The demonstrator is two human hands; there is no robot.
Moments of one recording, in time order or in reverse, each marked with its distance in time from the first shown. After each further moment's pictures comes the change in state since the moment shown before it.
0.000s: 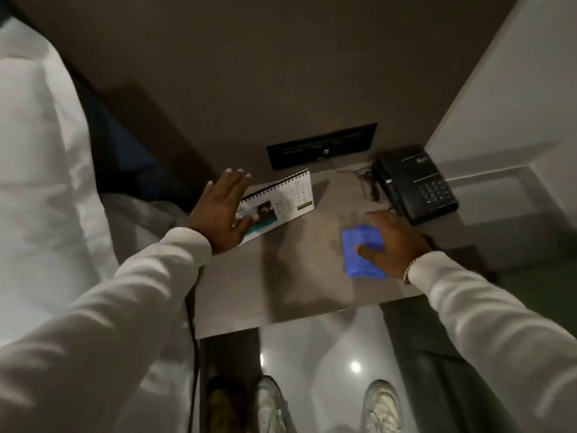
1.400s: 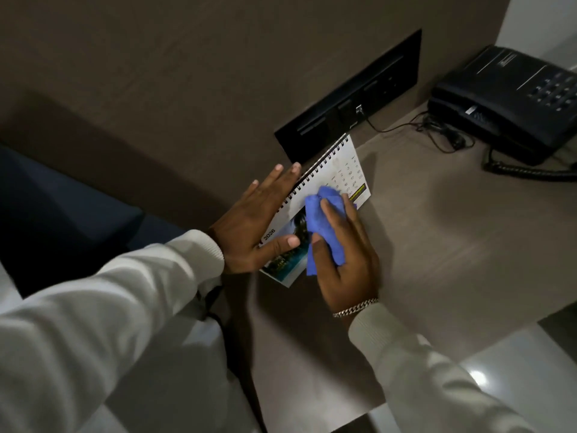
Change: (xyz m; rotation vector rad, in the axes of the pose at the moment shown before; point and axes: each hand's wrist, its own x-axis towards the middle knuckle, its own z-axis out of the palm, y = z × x) left_hand 0.101 -0.091 0.065 0.046 -0.196 0.633; right_hand 0.101 -0.140 0.223 0.774 0.852 -0.122
